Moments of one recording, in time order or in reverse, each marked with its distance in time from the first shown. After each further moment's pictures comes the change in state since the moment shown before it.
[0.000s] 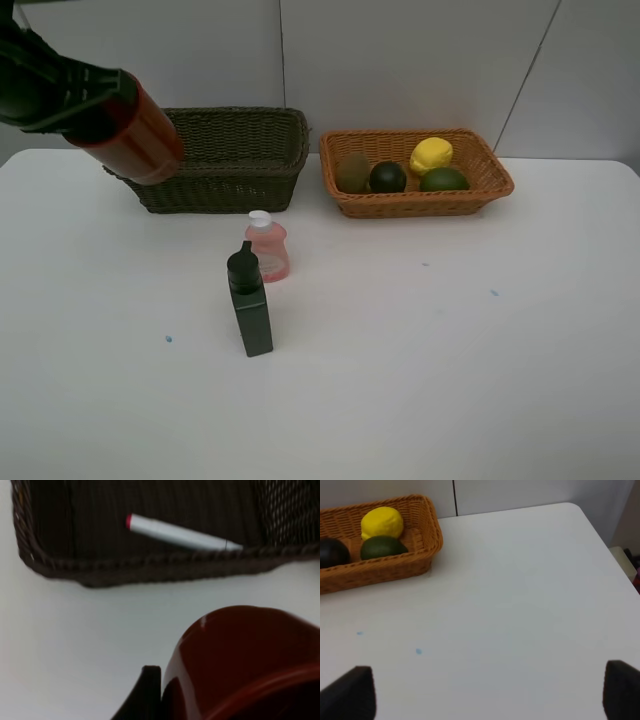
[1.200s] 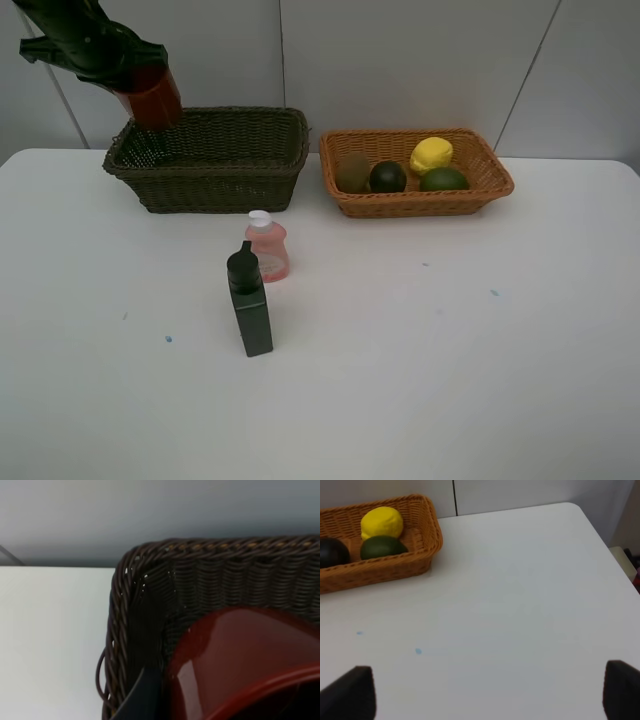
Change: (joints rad) left arm 0.123 0.664 -0.678 0.166 0.107 -0.046; right arm 0.000 0.000 0.000 0.000 0.000 0.000
